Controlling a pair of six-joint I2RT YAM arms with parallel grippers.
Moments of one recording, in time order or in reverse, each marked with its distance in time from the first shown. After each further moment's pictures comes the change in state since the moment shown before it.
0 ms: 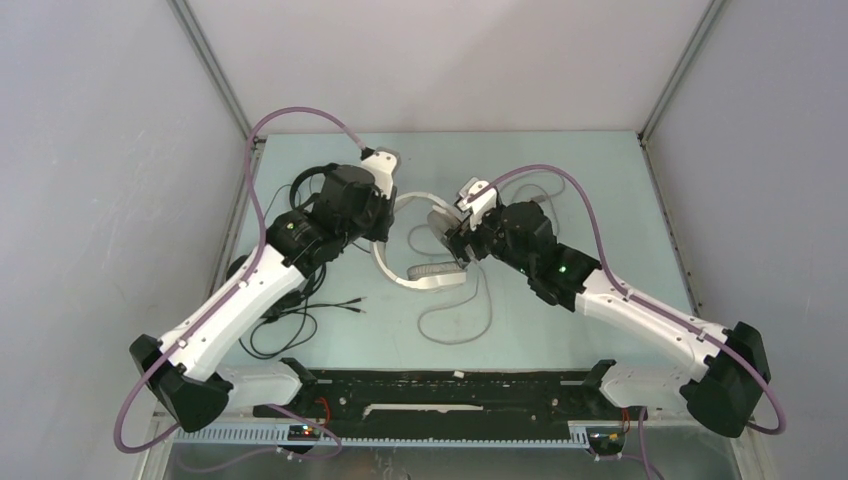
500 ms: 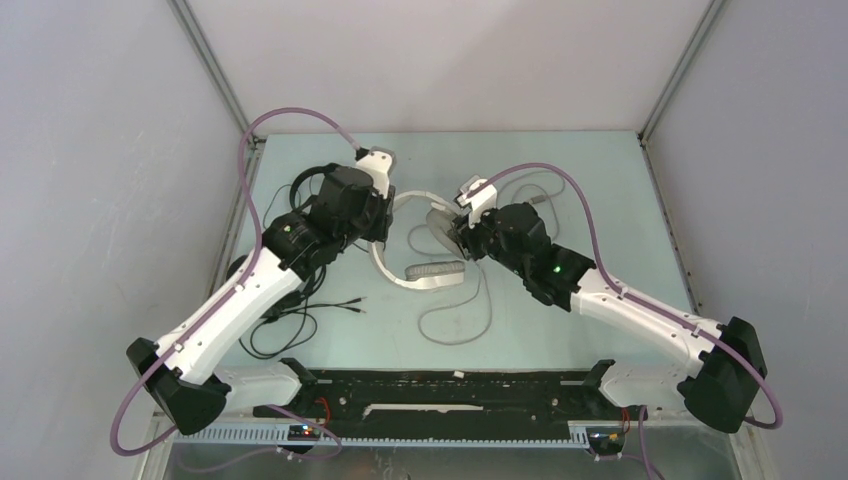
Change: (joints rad) left arm -0.003 -0.018 -0.001 -0.008 -0.038 -0.031; right arm 0.014 0.033 0.003 -0.009 0.084 0.083
